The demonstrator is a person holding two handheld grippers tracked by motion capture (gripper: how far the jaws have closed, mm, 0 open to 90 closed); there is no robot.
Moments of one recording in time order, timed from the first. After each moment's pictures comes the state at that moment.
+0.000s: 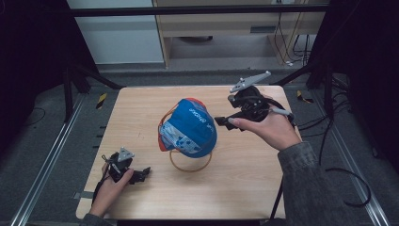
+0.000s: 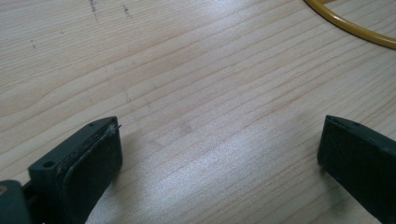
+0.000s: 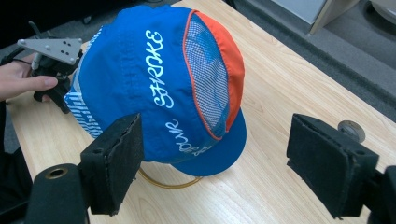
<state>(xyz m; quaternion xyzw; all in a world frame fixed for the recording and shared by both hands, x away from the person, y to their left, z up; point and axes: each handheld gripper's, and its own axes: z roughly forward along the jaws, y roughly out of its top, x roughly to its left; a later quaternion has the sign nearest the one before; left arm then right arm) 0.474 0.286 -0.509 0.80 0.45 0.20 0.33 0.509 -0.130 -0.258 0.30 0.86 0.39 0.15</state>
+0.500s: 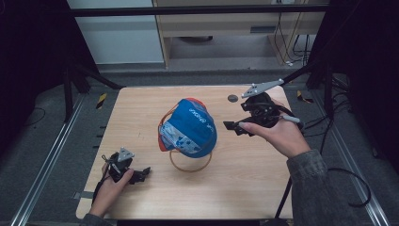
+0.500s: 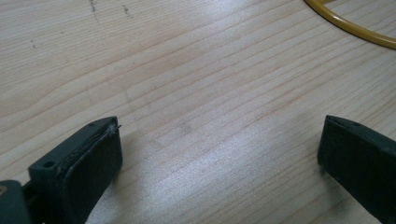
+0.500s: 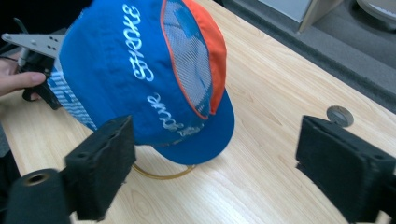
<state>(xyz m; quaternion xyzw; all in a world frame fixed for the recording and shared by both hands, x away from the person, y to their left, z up) 0.474 0.286 -0.509 0.80 0.45 0.20 0.33 0.501 -0.154 -0.272 0.32 0.84 0.40 0.16</state>
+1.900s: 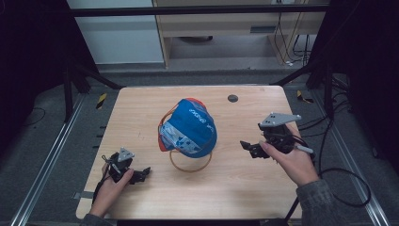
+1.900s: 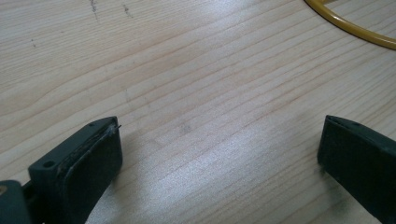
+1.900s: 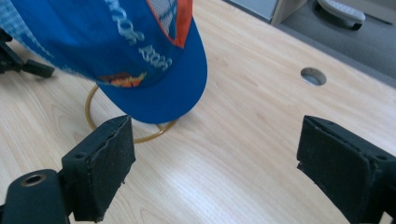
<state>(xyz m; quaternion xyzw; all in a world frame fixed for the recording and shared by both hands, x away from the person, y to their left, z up) 0.474 0.286 -0.509 0.80 0.45 0.20 0.33 0.468 -0.200 -0.345 0.35 0.82 0.40 0.20</state>
